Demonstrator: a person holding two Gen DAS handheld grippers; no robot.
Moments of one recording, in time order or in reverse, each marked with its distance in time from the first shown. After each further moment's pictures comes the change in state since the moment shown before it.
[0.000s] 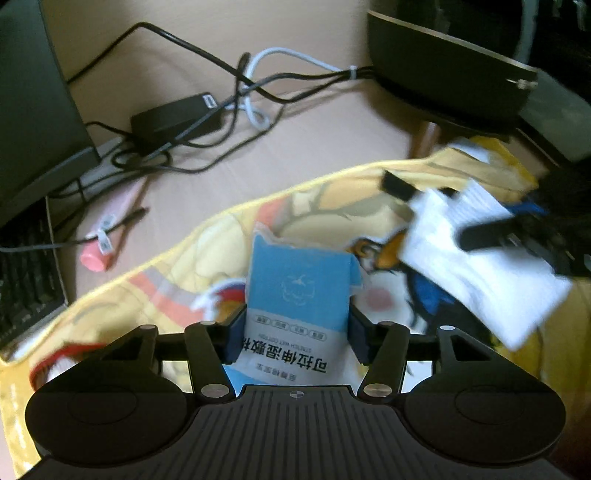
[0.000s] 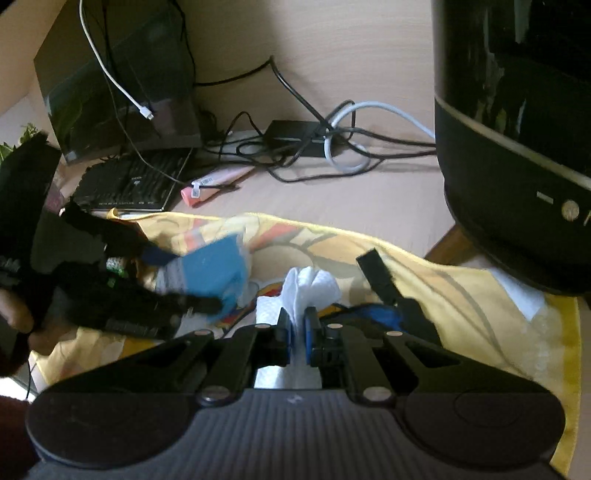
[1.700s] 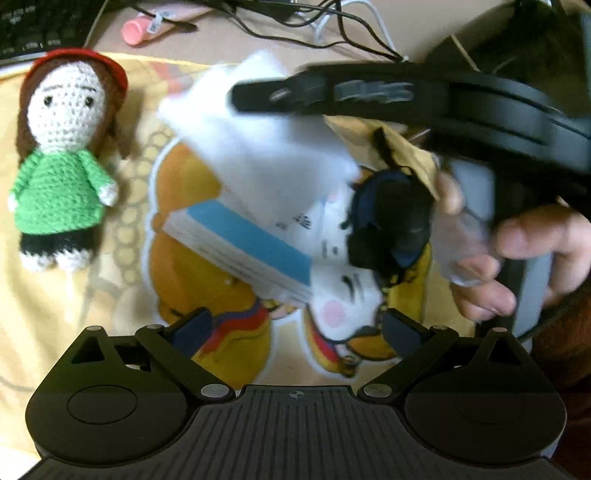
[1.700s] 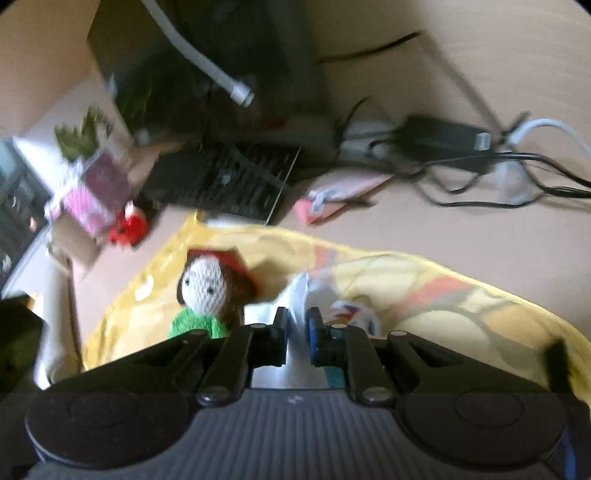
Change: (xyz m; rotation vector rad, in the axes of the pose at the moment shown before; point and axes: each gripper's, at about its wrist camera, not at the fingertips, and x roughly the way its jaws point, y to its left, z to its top) left arm -0.030 0.027 -0.065 -0.572 0.165 -0.294; right arm 0.102 0.084 0.060 -0.127 0.119 0.220
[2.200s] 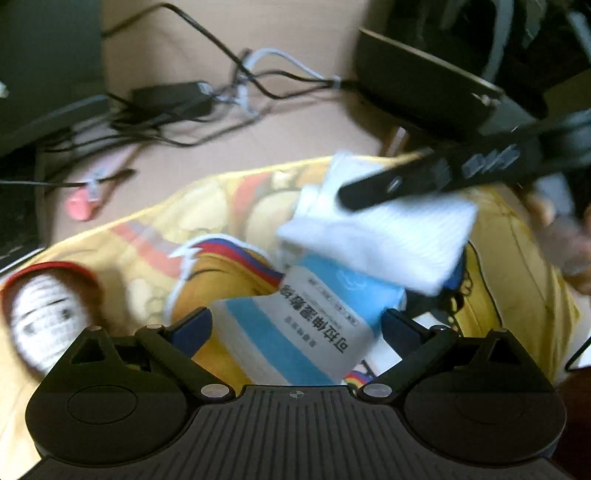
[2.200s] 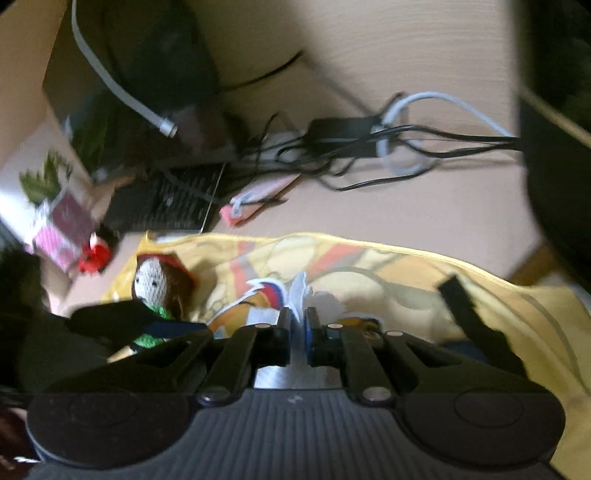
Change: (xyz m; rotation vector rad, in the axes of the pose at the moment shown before) left arm 0.027 -0.026 0.025 0.536 -0.185 0.106; right arm -0.081 -0.060 -0.054 0.251 -0.123 -0.069
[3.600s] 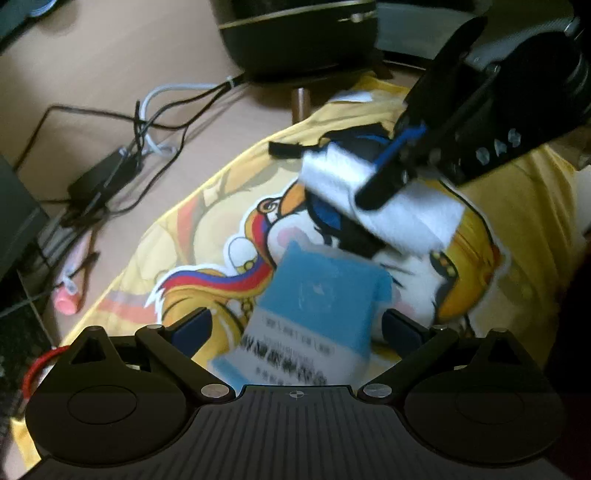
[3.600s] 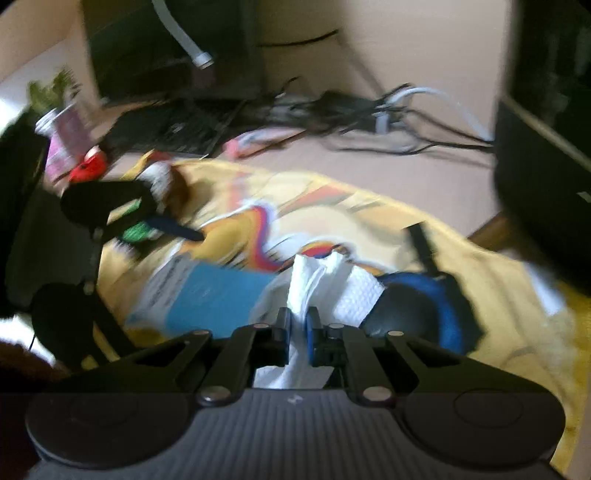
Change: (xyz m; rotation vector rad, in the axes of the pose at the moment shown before) left arm 0.006 -0.051 -0.017 0.395 0.042 0.106; right arm -0.033 0.020 -0.046 -0.234 0.068 -0.136
